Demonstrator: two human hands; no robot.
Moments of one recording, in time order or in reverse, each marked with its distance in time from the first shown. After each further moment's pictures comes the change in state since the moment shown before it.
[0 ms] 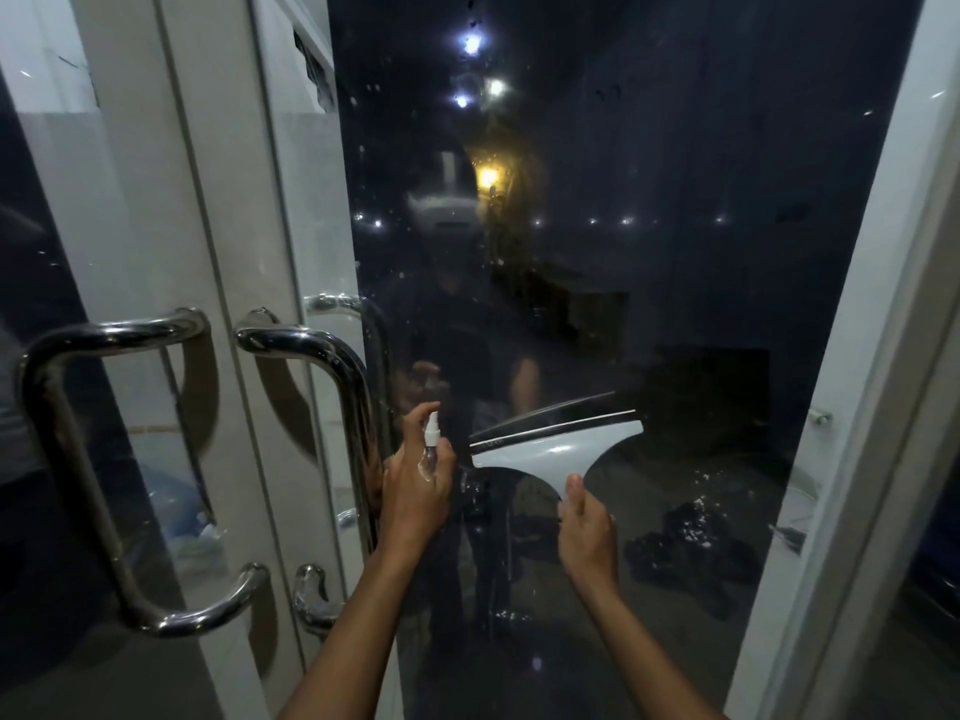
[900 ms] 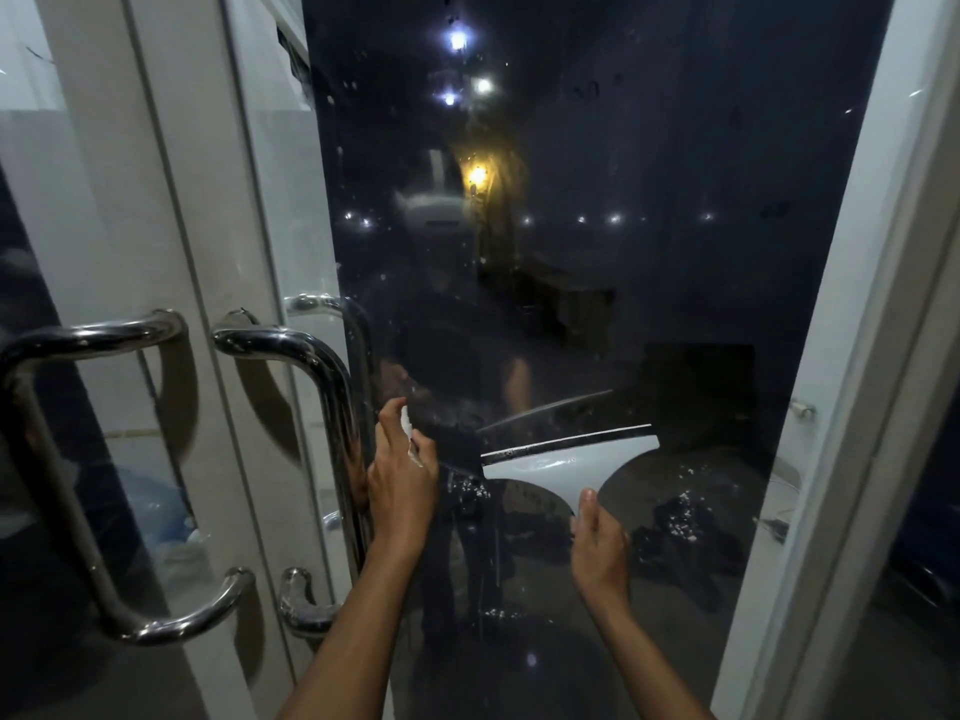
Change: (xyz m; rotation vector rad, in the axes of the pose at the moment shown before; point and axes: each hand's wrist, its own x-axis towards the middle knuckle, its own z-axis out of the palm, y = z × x) left_hand 0.004 0.017 0.009 0.135 0.152 -0.100; right_hand -0.010 0.020 -0.022 0.108 0.027 0.117
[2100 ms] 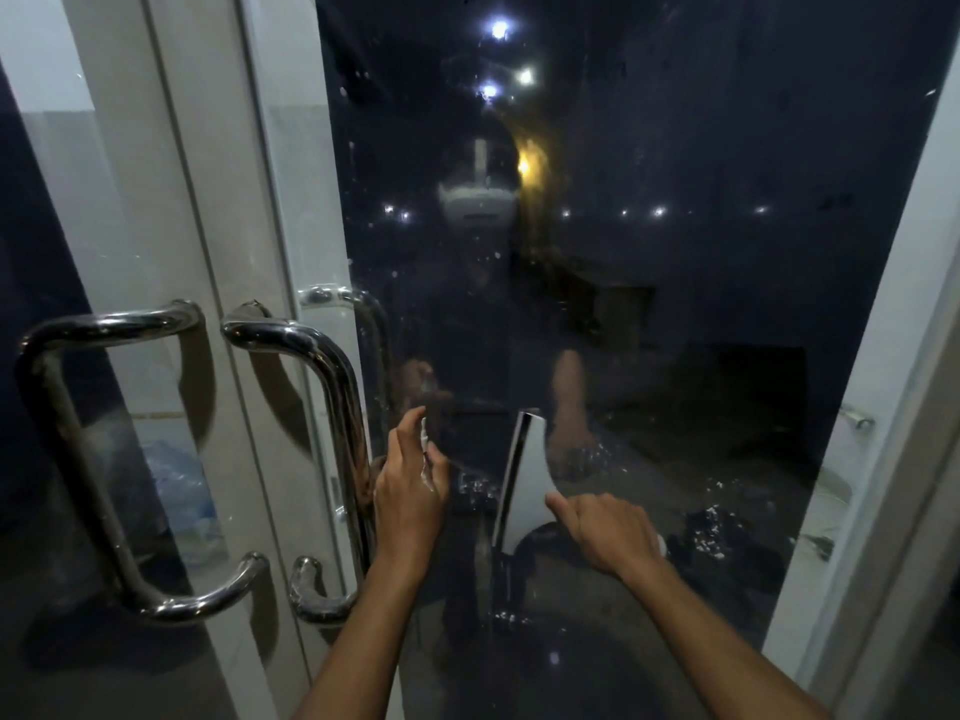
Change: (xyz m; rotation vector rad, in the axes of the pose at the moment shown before) left_hand -0.017 -0.006 0.002 0.005 0.014 0.080; right_hand 0.060 -0.016 -0.015 -1.072 -0.460 -0.462
